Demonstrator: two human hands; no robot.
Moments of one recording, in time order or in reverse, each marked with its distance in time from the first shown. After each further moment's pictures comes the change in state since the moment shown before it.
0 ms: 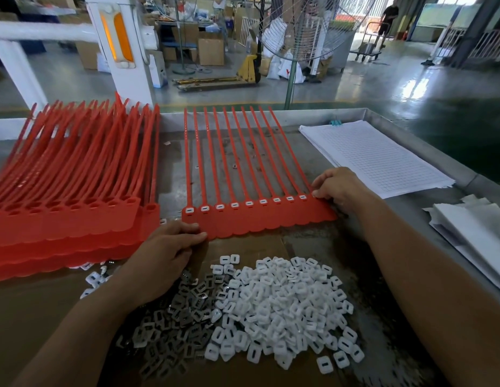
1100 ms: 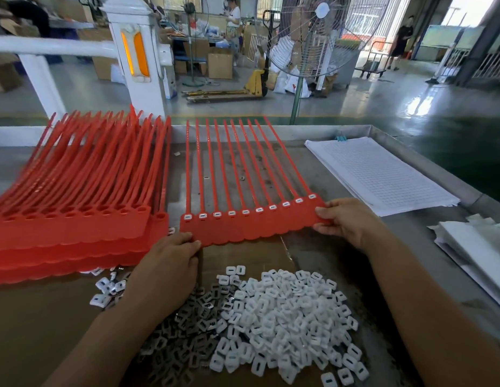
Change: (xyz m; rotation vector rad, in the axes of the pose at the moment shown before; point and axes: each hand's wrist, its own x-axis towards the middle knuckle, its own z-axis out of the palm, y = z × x) left_hand -0.006 0.016 0.008 0.310 0.142 -0.110; right_hand -0.052 -0.001 0.004 0.601 -0.219 0.111
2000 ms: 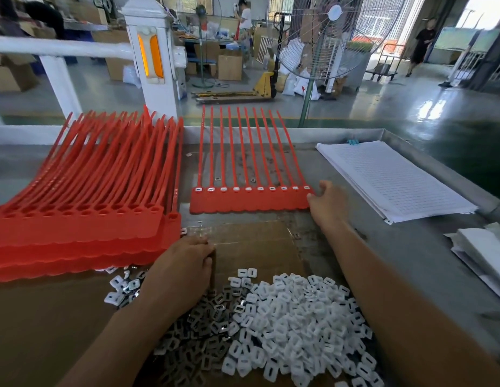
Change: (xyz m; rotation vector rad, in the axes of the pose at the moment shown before) left_hand -0.001 0.004 -0.002 -0.075 0.043 0.012; right_hand 0.050 0.004 0.047 -0.738 0.462 -0.362
